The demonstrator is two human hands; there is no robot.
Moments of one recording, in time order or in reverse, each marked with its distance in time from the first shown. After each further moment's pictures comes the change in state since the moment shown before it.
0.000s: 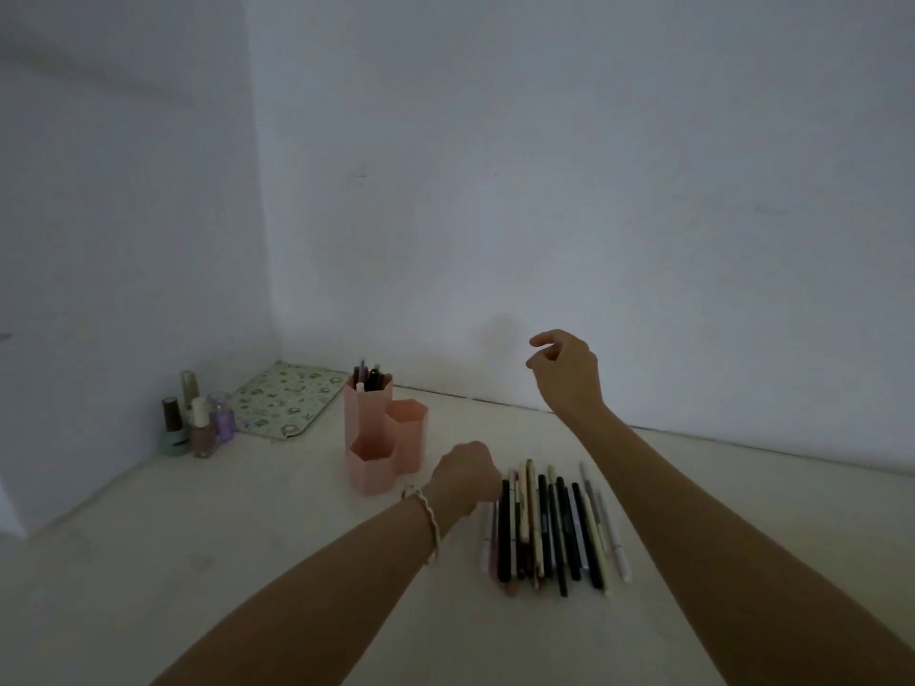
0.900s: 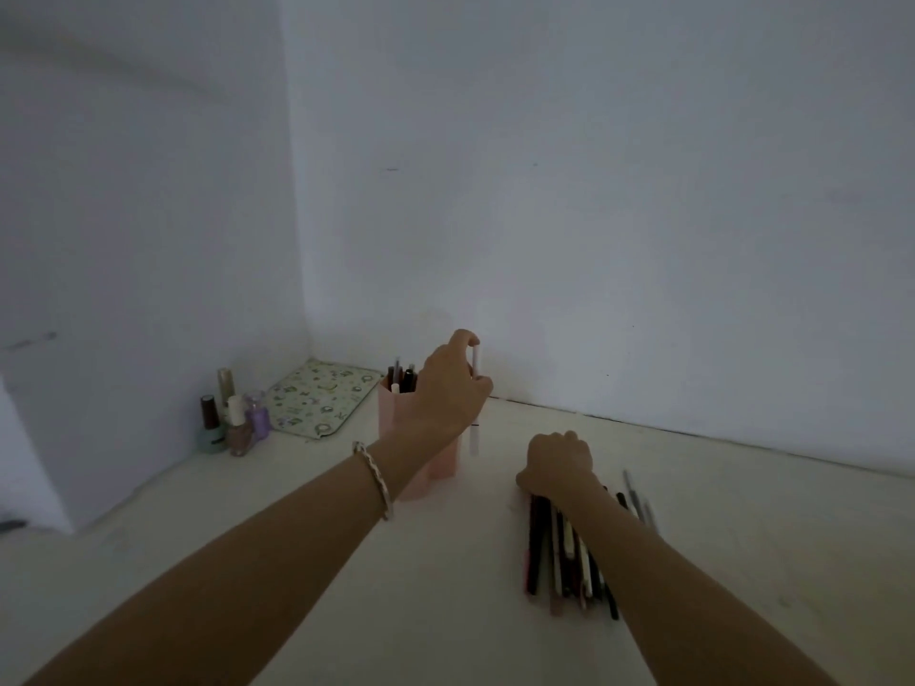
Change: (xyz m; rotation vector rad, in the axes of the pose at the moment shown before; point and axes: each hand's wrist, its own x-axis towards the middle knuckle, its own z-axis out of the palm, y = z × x) left_hand 0.007 -0.030 -0.090 -0.316 0.654 0.342; right_hand -0.040 0.054 0.085 -0.997 -0.521 -0.035
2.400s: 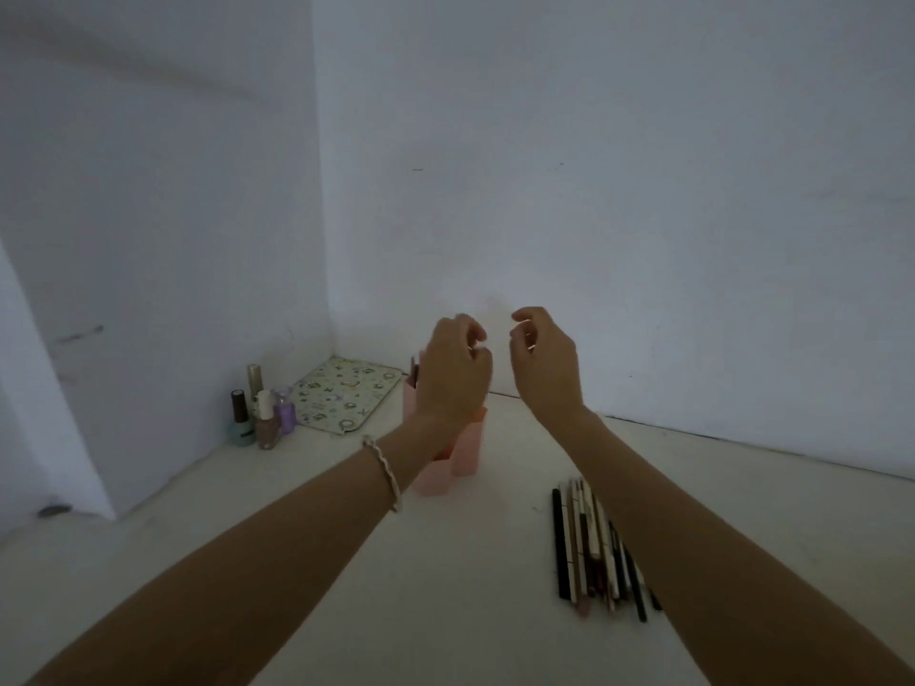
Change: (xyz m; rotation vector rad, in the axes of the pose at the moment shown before) left_hand 0.002 -0.006 -0.018 -0.004 0.263 0.092; right_hand 0.009 -0.049 -0.091 0.956 0.760 -0.244
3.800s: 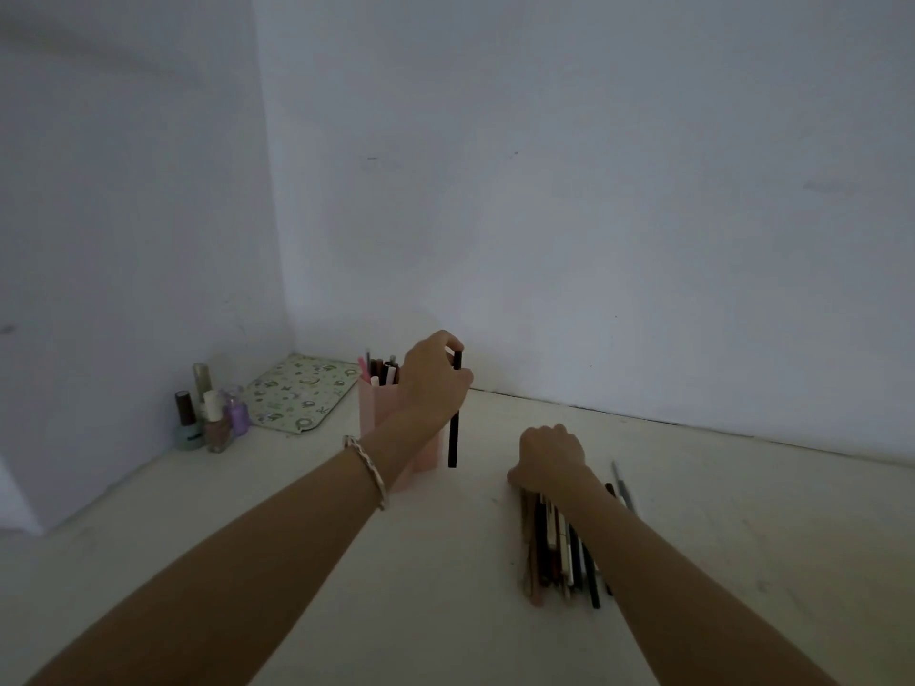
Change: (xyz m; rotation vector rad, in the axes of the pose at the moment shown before) left_hand -0.004 0.003 0.030 -0.002 -0.211 -0.207; right_hand -0.064 0.082 -0.029 -0.868 -0.790 0.236
